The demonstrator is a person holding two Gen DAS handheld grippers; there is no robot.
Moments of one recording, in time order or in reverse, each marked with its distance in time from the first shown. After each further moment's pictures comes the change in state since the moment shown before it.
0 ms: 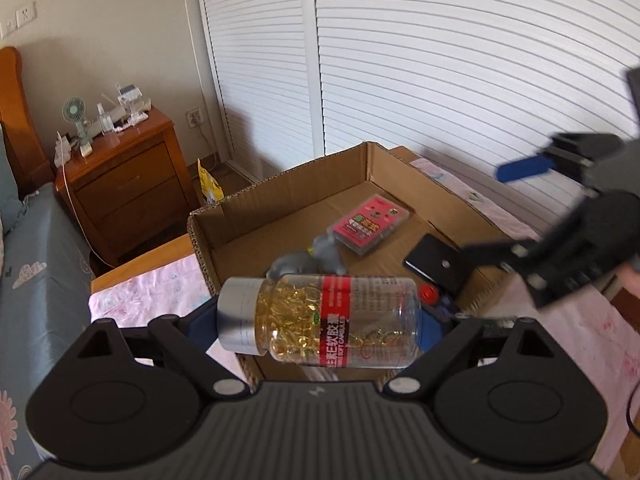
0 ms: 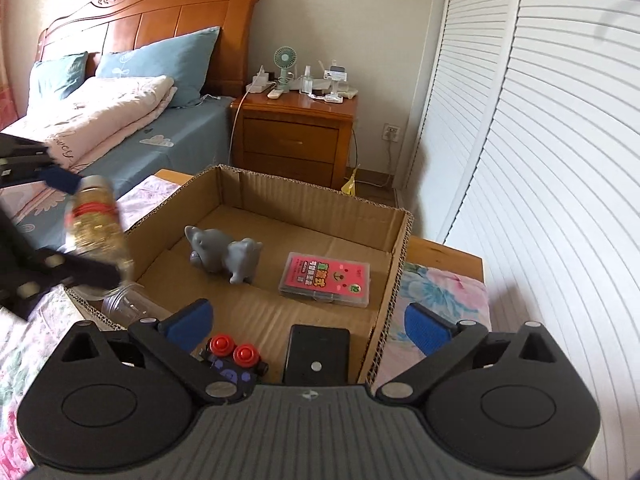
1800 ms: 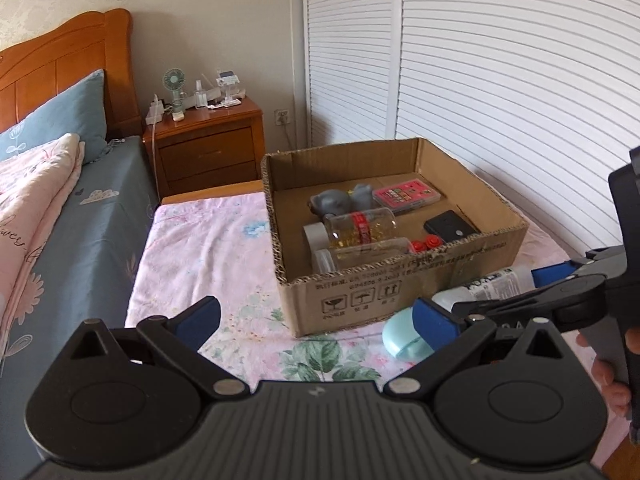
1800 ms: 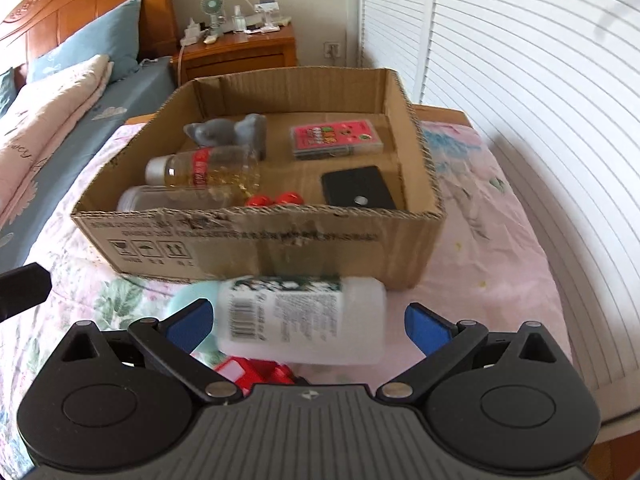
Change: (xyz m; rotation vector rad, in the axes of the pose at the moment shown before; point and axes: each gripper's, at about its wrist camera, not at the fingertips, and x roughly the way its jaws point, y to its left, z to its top) left arm -0.068 -0.043 -0.098 -0.231 -0.096 0.196; right arm 0.001 0.057 -0.075 0.283 0.188 -0.105
